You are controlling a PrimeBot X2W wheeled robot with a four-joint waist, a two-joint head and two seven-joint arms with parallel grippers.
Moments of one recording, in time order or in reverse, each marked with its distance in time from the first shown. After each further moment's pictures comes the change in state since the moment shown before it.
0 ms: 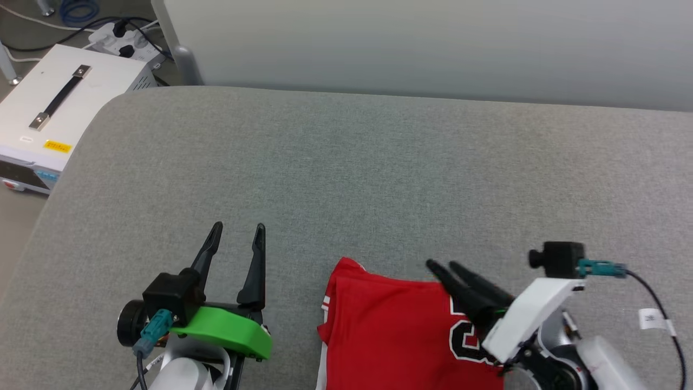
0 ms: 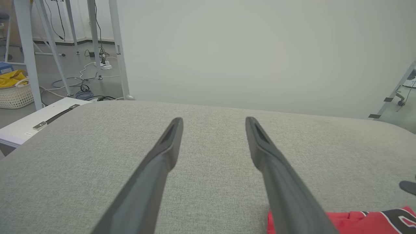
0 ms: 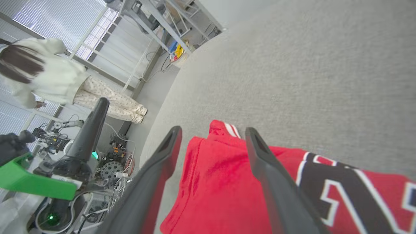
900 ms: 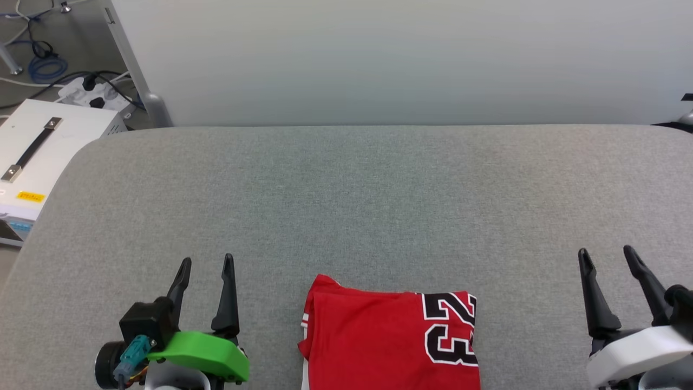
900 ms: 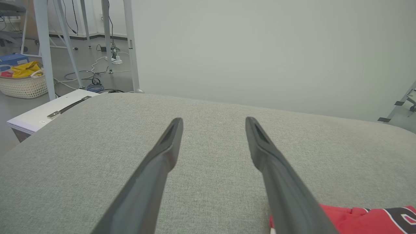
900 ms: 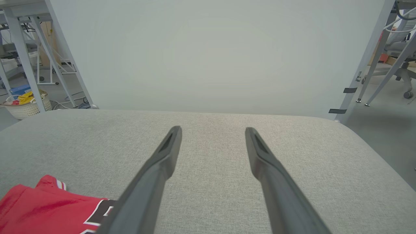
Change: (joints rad) left arm 0.088 0.002 0.067 0.027 -0.026 0.053 0.000; right arm 0.265 0.062 -0.473 -0.276 -0.818 0.000 -0.260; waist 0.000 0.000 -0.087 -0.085
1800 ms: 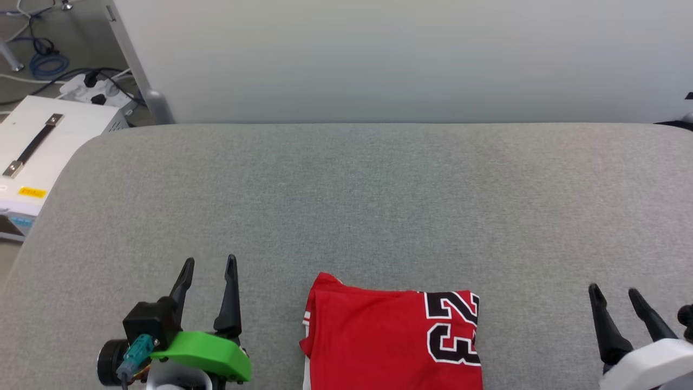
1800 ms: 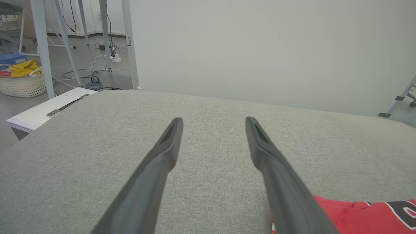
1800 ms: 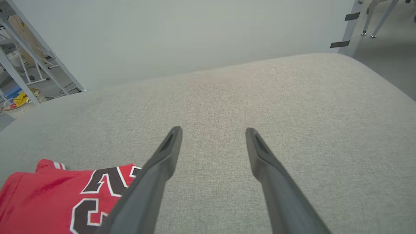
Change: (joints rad) left arm 0.009 -0.010 0.009 0.013 0.020 -0.020 0.000; right arm 0.045 0.032 -0.064 0.054 0.121 0.000 0.122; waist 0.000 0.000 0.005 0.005
